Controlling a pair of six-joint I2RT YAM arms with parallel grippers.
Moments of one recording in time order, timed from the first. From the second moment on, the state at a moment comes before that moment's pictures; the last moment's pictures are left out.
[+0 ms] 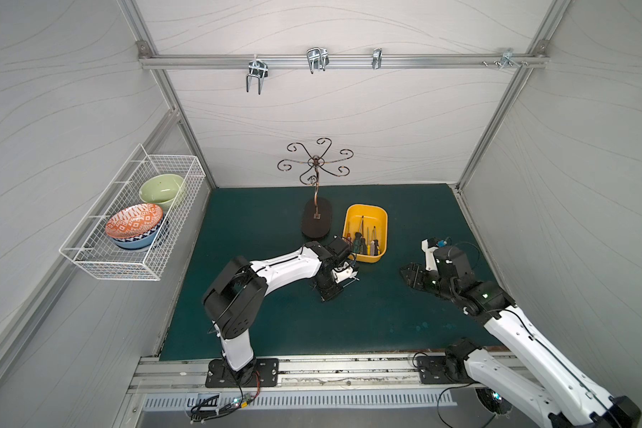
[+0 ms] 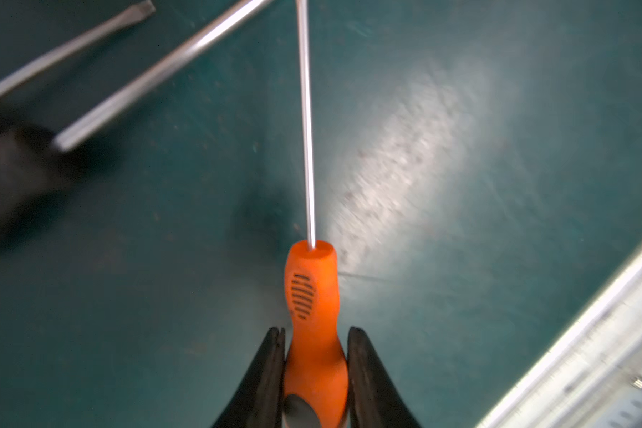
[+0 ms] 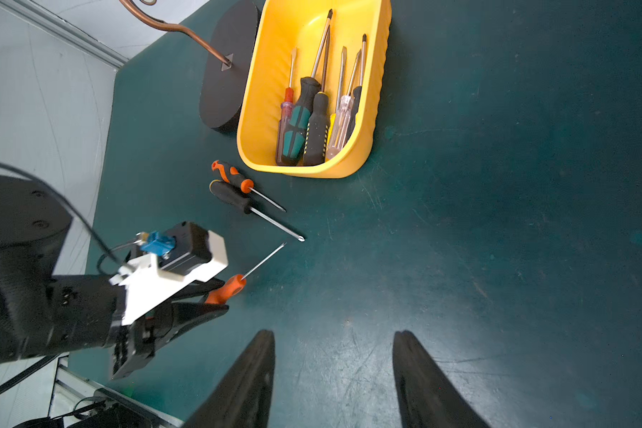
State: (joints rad) left arm -0.78 1.73 1.15 -0.87 0.17 0.20; right arm 0.53 0.78 0.72 -0.69 -0.07 0.62
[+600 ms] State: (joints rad) left arm -0.71 1.62 1.38 -0.76 0.33 -0.19; right arm 0.53 0.73 0.72 -0.71 -0.04 0.63
